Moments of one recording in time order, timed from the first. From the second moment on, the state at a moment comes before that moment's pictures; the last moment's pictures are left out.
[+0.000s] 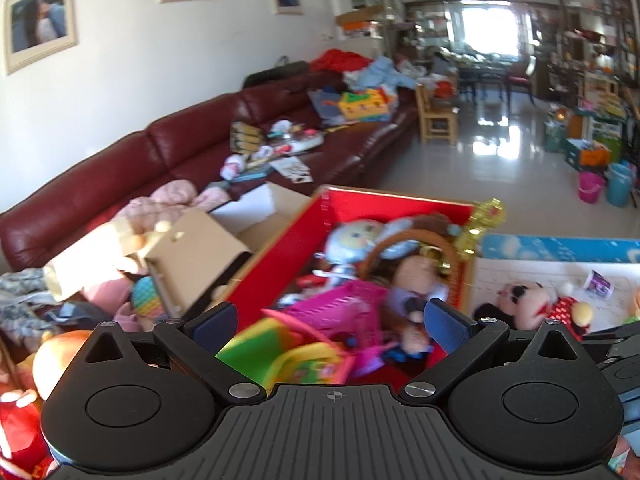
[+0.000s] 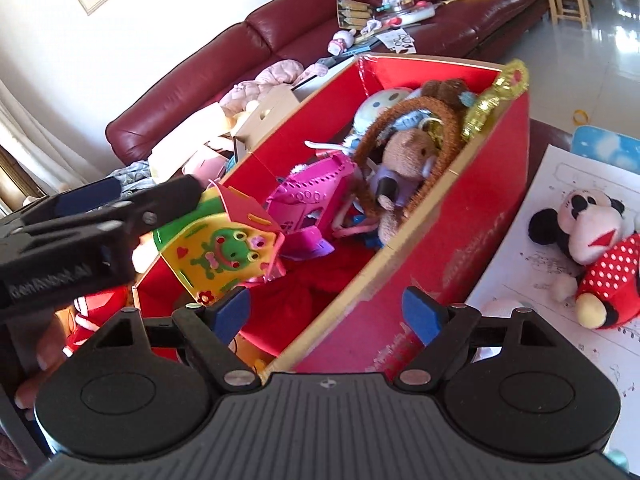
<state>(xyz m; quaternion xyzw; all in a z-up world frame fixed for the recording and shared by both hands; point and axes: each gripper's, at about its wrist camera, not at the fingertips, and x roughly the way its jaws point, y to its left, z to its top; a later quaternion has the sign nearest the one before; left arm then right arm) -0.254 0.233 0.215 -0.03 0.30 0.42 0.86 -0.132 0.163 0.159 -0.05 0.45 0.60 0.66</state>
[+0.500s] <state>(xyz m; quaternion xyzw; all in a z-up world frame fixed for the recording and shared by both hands) -0.152 0.176 0.172 -0.02 0.33 0.31 0.89 -0.044 0.060 0.125 -0.01 0.48 0.48 0.73</state>
